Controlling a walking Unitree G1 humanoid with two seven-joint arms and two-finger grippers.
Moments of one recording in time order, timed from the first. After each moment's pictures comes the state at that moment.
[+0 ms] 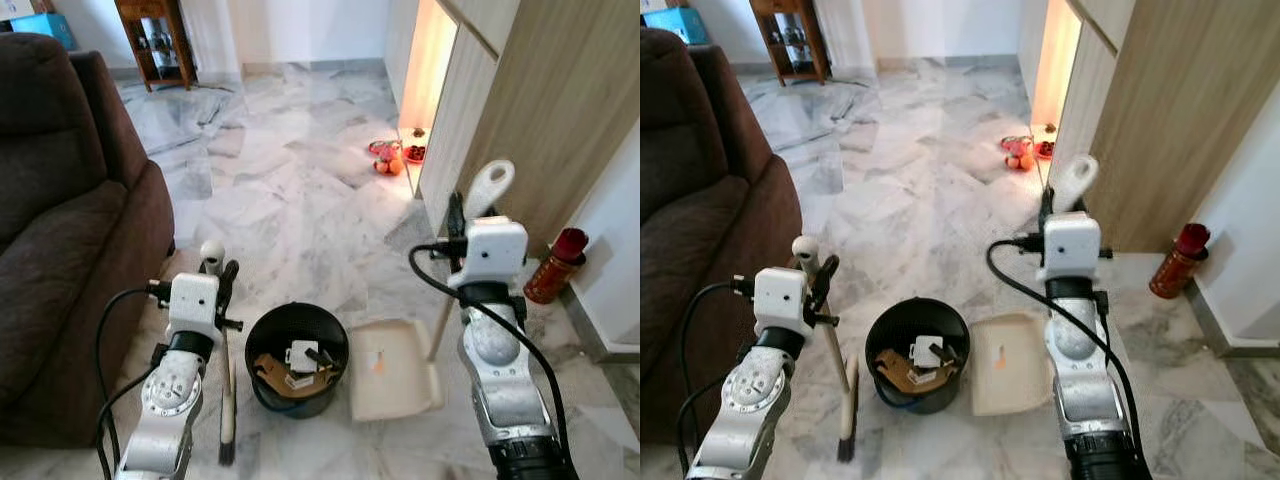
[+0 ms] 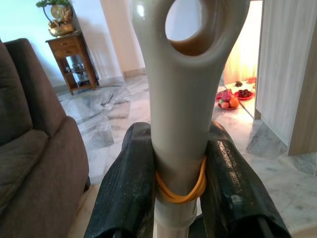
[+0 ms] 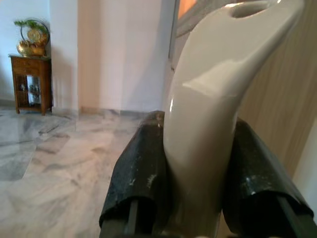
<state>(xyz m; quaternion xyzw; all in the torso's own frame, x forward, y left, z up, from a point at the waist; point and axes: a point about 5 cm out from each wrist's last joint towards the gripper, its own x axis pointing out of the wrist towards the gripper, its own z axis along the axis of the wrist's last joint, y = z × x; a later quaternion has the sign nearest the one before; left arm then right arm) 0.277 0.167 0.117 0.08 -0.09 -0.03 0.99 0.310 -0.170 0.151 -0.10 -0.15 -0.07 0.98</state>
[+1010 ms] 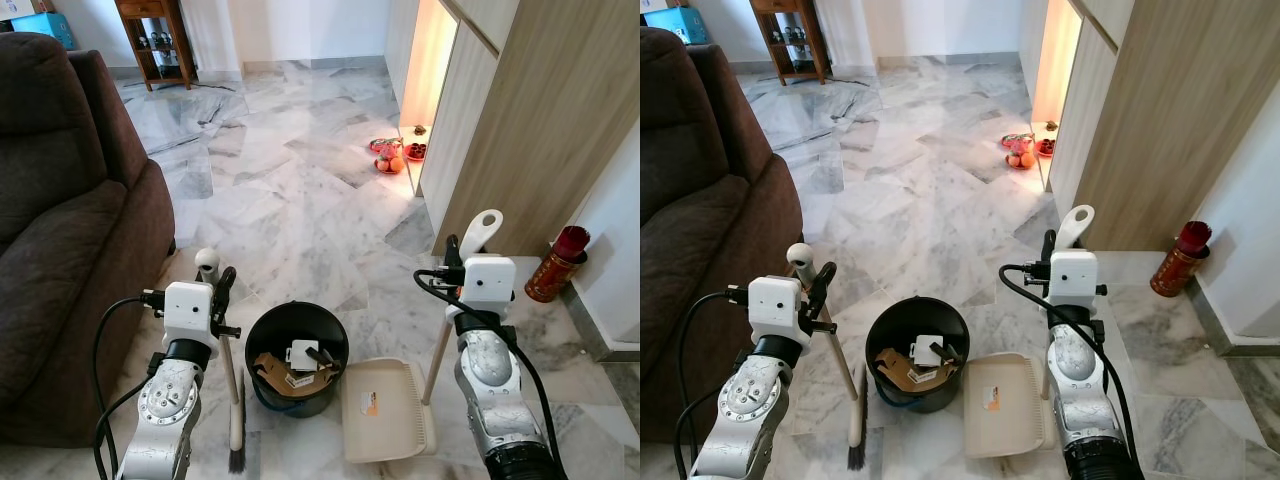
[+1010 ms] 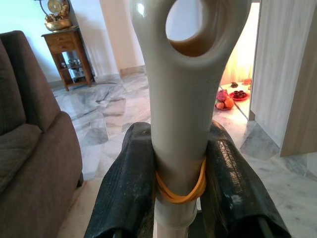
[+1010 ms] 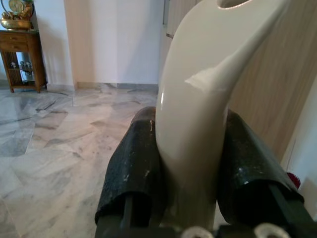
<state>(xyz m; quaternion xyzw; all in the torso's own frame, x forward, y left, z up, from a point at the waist) 0.272 0.167 0.113 0.06 -0.09 -0.03 0.99 0.311 -0.174 0.111 -0.08 -0.10 -0.06 0.99</state>
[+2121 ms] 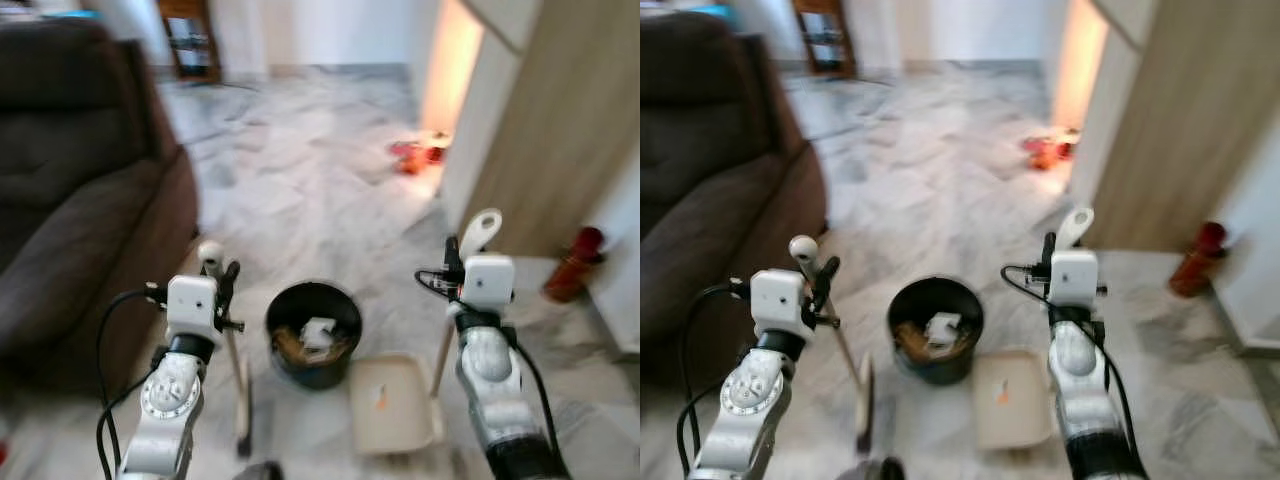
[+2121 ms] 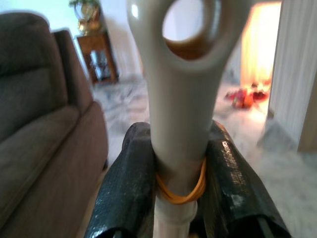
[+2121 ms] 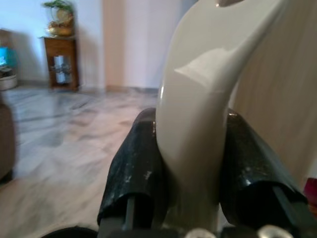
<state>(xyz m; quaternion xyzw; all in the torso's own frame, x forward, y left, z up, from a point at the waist) 0.270 0.166 0.110 0.07 -0.09 -0.03 0.99 0.315 -0.170 0.108 -0.09 -0.10 -0.04 0.99</state>
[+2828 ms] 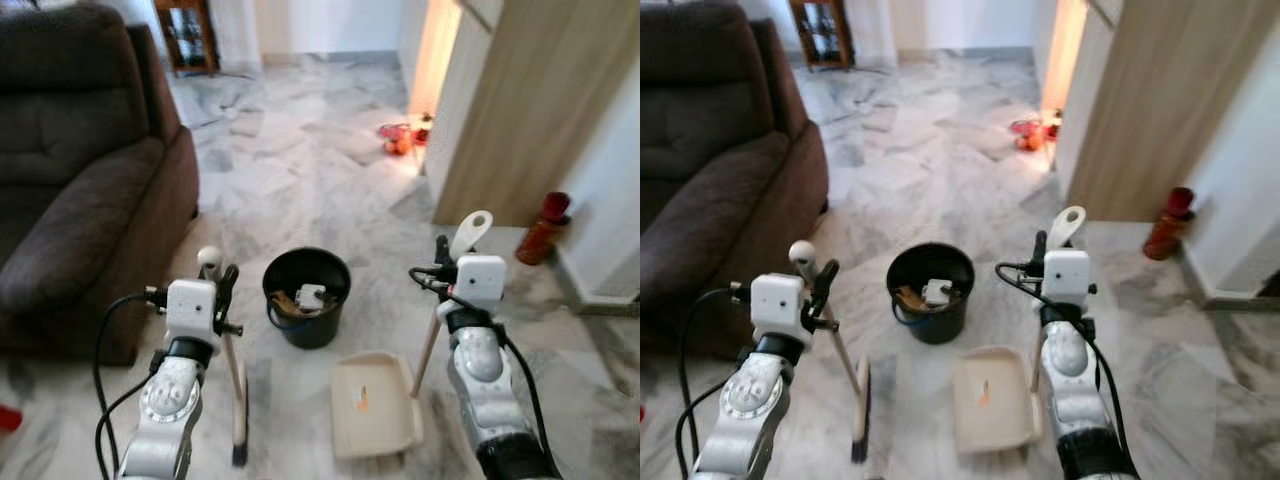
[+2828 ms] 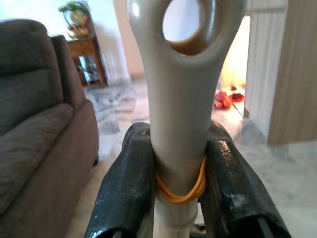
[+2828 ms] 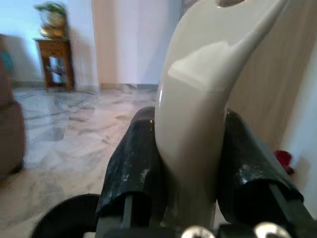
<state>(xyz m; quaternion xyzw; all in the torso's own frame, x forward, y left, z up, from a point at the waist) 0.275 0.166 0.116 0.07 -0.10 -0.03 0.99 0.318 -0.165 0.108 -0.06 -0.10 -0.04 0.99</state>
